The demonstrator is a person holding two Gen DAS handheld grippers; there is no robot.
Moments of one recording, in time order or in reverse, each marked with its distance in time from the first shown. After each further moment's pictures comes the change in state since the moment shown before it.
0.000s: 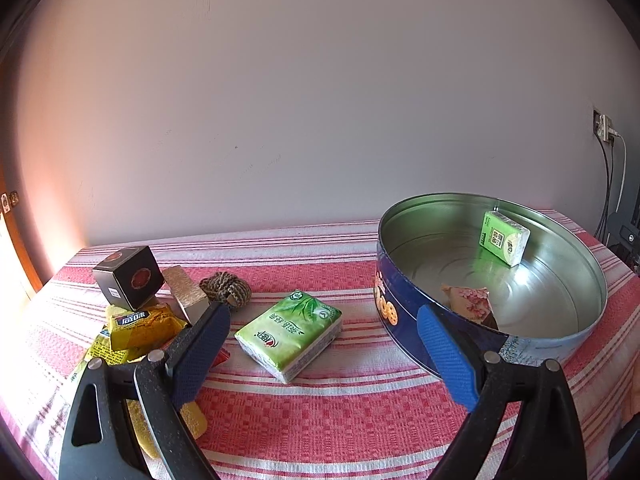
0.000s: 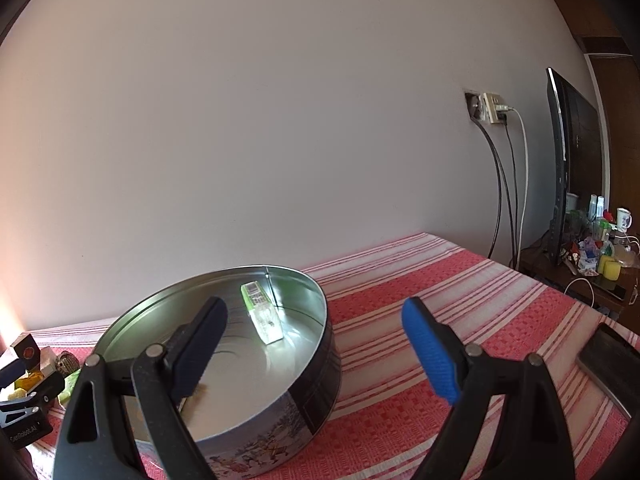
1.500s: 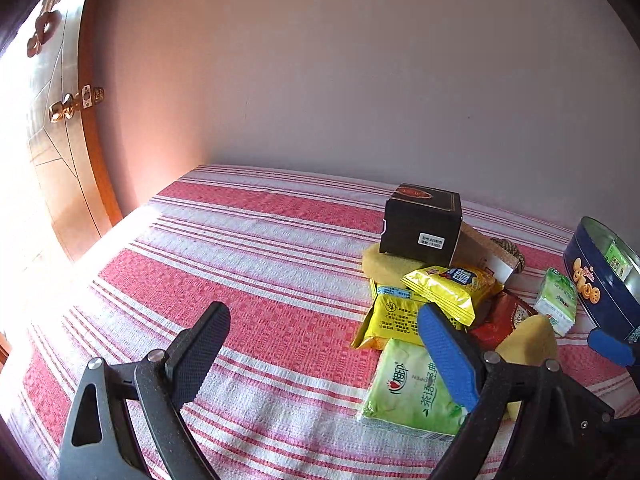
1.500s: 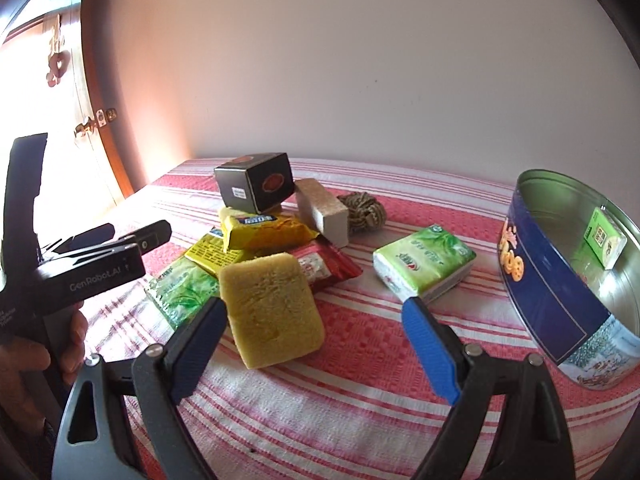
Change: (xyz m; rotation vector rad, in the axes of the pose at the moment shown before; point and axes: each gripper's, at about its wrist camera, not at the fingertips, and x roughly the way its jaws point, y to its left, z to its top) left arm -0.020 0.262 -0.041 -0.254 0.150 0.177; right arm -0.030 0.309 -0.113 -0.407 0.446 0.563
